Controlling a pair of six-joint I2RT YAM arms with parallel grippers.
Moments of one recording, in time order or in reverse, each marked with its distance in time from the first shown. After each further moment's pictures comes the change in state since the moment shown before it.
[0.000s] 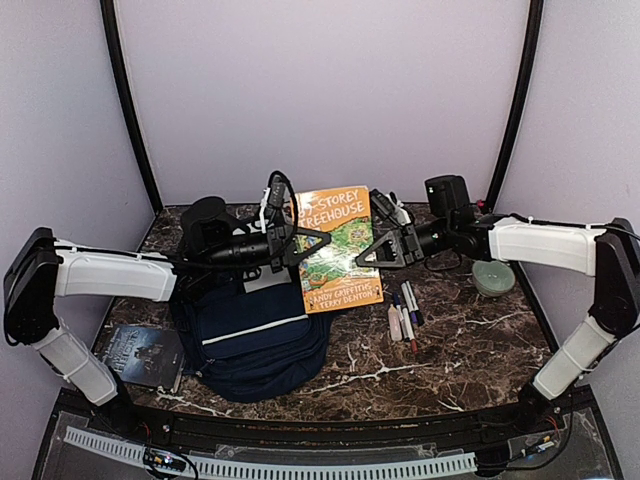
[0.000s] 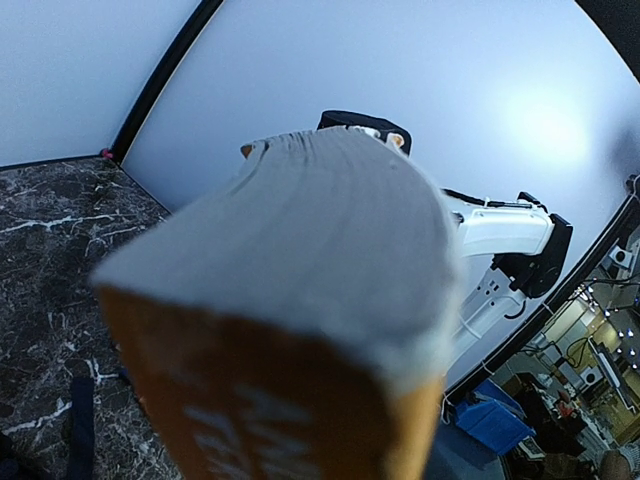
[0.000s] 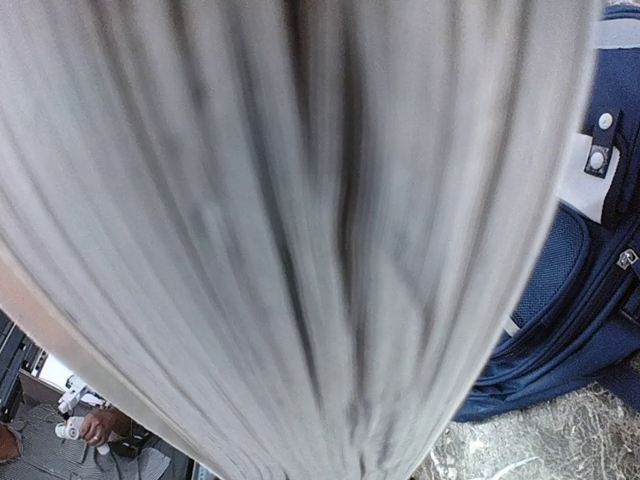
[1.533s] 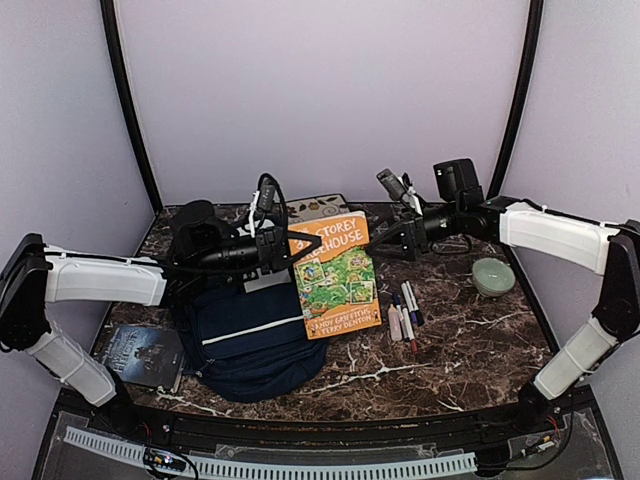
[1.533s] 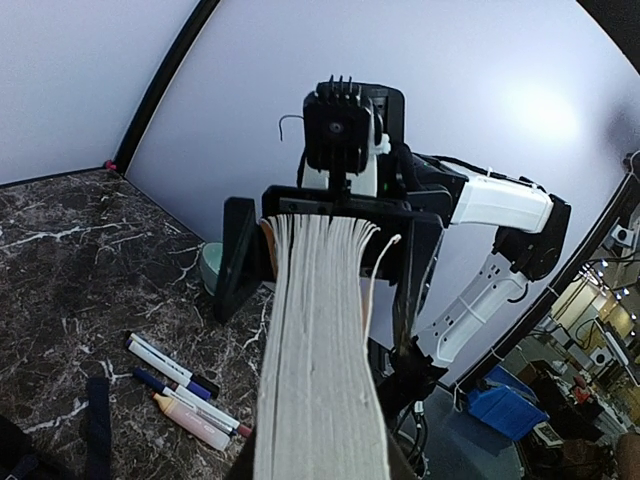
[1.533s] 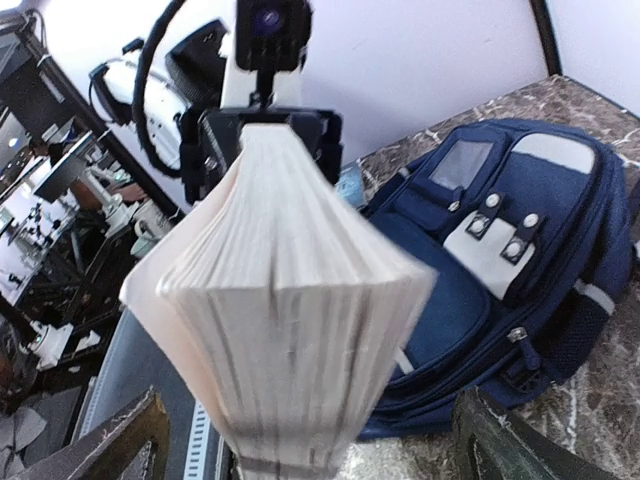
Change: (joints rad) left arm 0.014 -0.059 -0.065 0.011 0.011 0.059; right arm -0.029 -0.027 0.087 -0.168 0.099 -0.394
